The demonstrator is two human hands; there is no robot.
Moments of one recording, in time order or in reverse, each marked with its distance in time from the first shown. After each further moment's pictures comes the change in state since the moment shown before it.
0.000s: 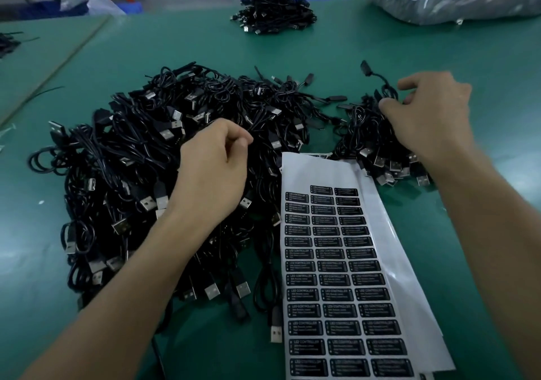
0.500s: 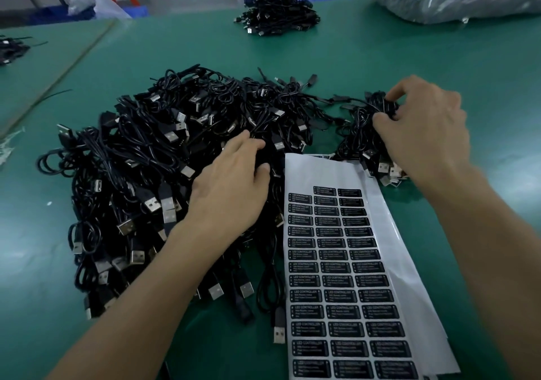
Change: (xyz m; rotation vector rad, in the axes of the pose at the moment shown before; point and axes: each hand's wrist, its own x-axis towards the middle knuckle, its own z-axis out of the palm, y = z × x) left_hand -0.007 0.001 0.013 0.499 -0.214 0.004; right_hand -0.021 -0.001 0.008 -0.141 0.047 -0.094
